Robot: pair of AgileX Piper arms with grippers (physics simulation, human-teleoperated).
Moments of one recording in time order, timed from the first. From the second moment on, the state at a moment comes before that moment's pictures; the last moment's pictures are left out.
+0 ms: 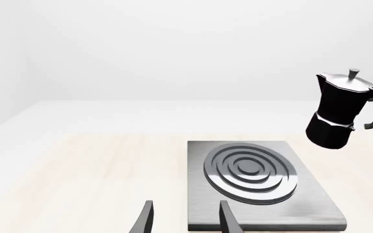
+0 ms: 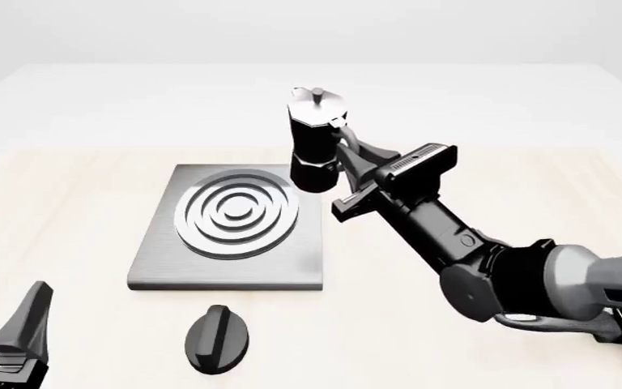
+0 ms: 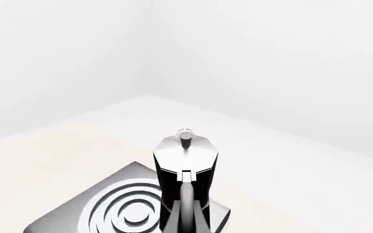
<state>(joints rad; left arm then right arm) 0.00 0.00 0.00 0.00 0.00 0.59 1.61 -0.69 -0.96 -0.07</state>
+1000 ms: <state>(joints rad) 0.00 0.00 0.00 0.00 0.00 0.67 1.84 -0.90 -1.00 -0.03</state>
